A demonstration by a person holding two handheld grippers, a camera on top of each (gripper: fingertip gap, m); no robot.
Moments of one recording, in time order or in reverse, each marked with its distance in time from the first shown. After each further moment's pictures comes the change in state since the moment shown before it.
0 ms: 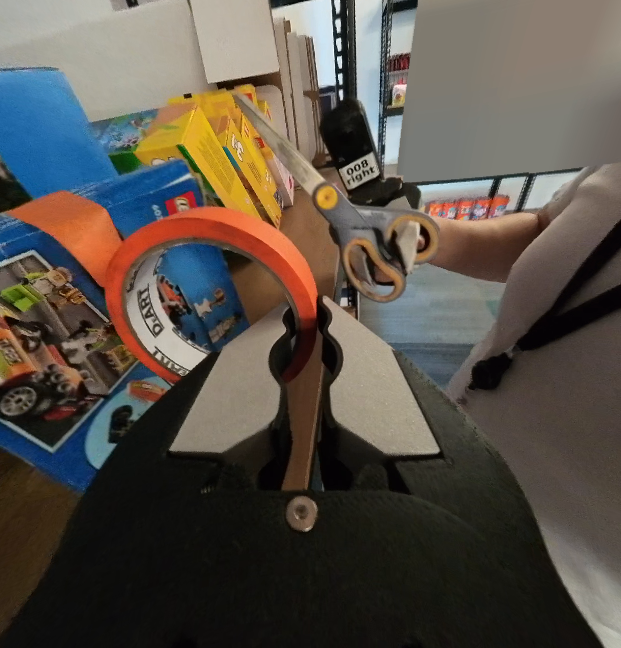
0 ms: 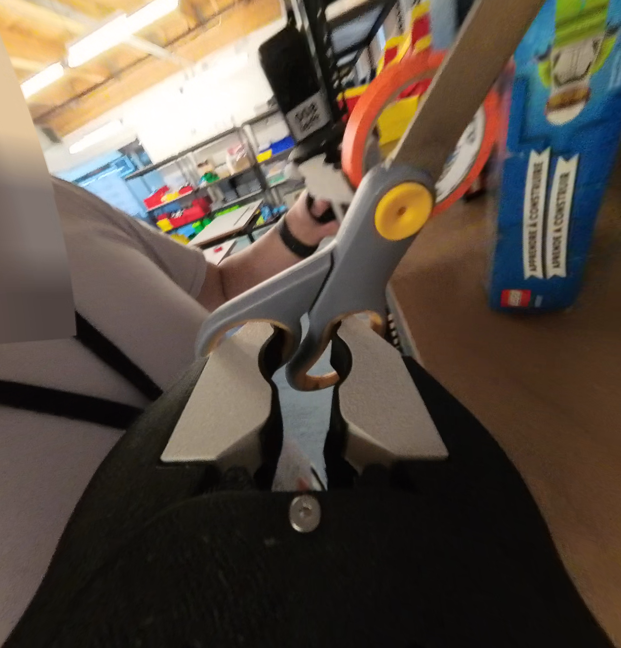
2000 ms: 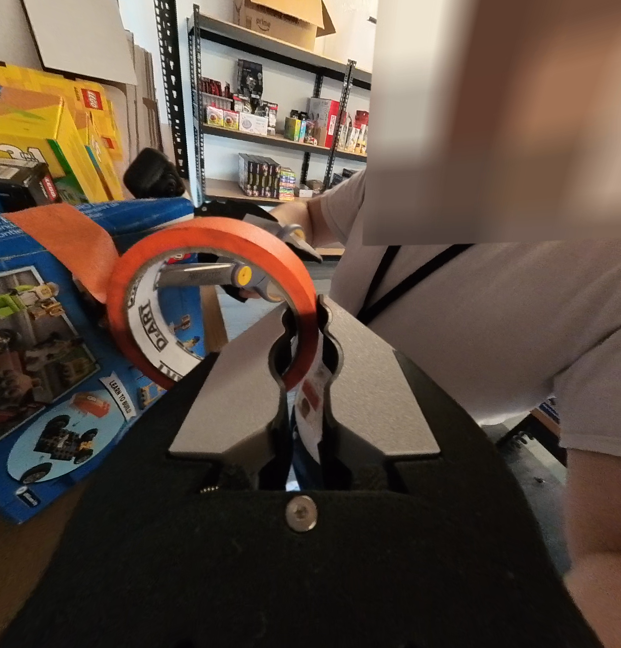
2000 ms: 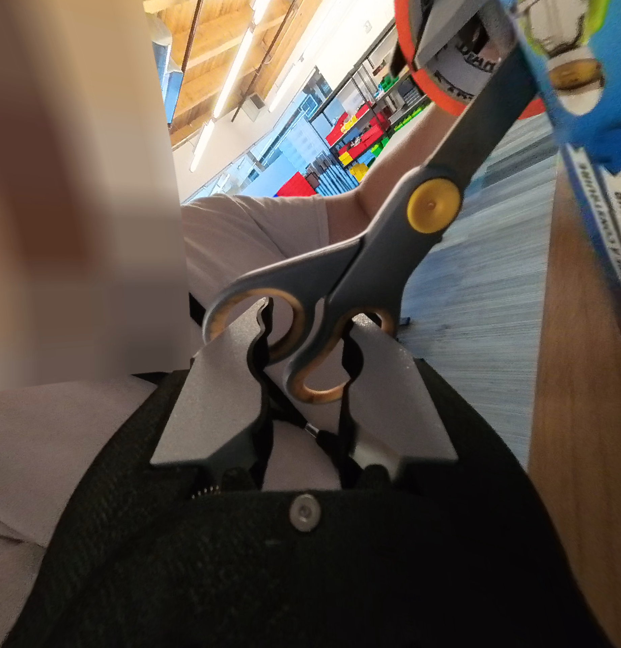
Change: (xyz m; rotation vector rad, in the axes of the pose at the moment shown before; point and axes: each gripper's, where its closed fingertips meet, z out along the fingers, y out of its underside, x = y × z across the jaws) left arm 0.000 -0.032 -0.086 0.046 0.563 -0.244; right arm -0.028 -0.015 0.035 -0.249 -0.541 0.360
